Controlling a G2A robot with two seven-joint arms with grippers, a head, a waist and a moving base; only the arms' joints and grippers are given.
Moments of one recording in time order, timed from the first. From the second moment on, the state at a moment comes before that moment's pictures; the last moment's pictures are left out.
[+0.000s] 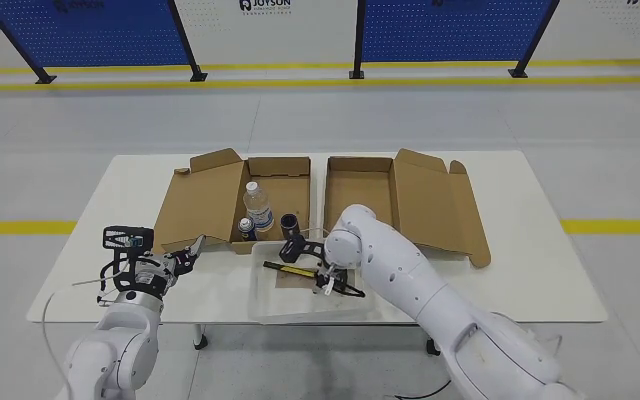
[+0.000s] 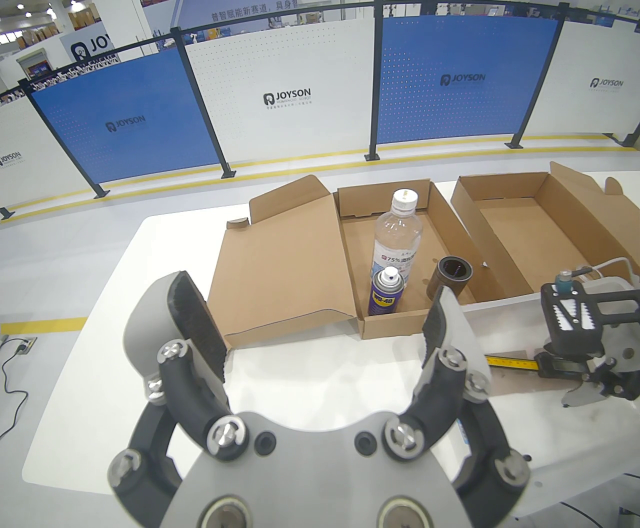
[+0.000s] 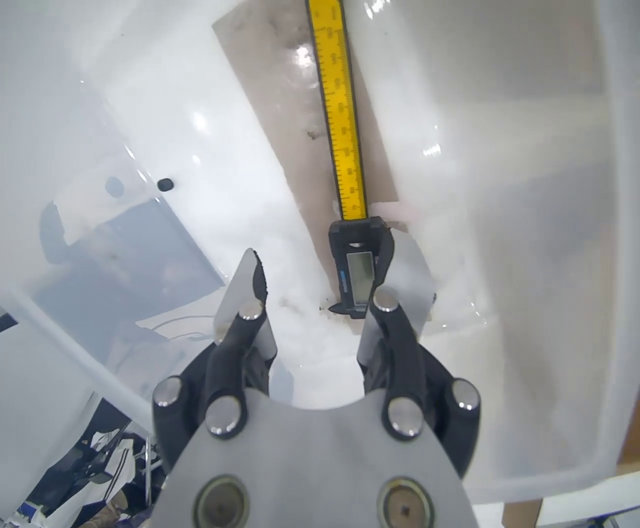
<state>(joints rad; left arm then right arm) 1.81 -1.14 -1.73 -2.10 1.19 0.03 -0.33 -0.56 -1.62 0.57 -0.81 -0.83 -0.44 1.26</state>
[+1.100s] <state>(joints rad) 1.81 -1.14 -1.73 -2.10 1.19 0.03 -0.33 -0.55 -1.66 0.51 -0.71 -0.94 -0.46 1.16</state>
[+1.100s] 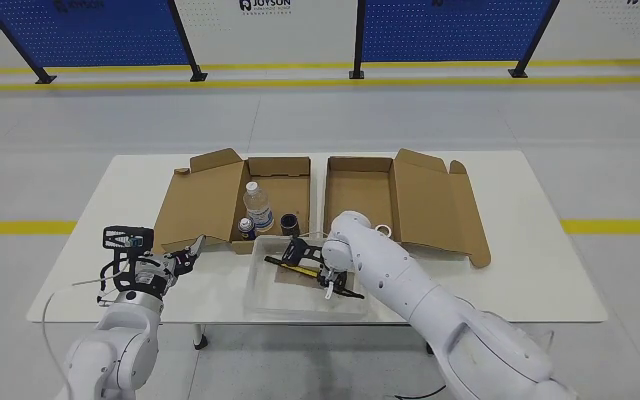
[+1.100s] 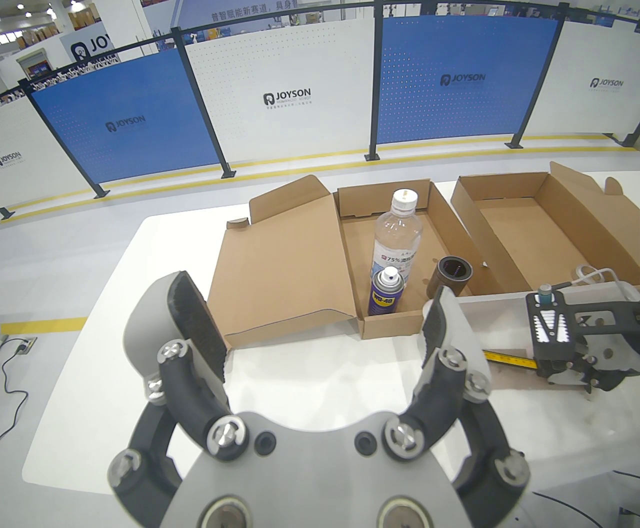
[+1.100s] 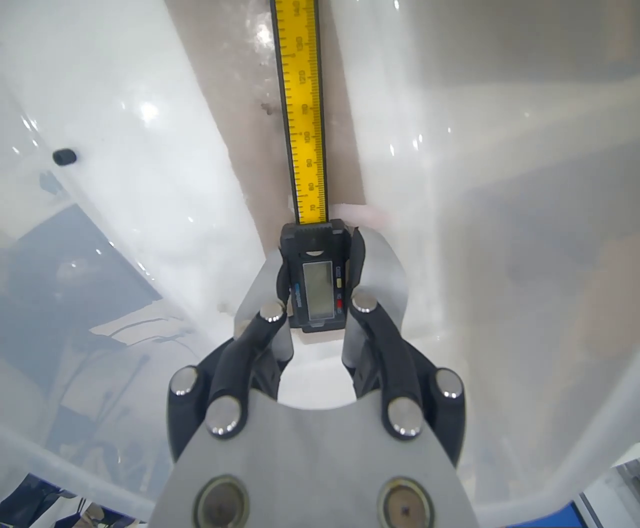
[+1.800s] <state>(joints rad) 1.81 -1.14 -1.73 -2.10 1.19 0.03 -0.33 -0.59 -1.61 0.59 -0.90 -0.95 -0.42 1.25</state>
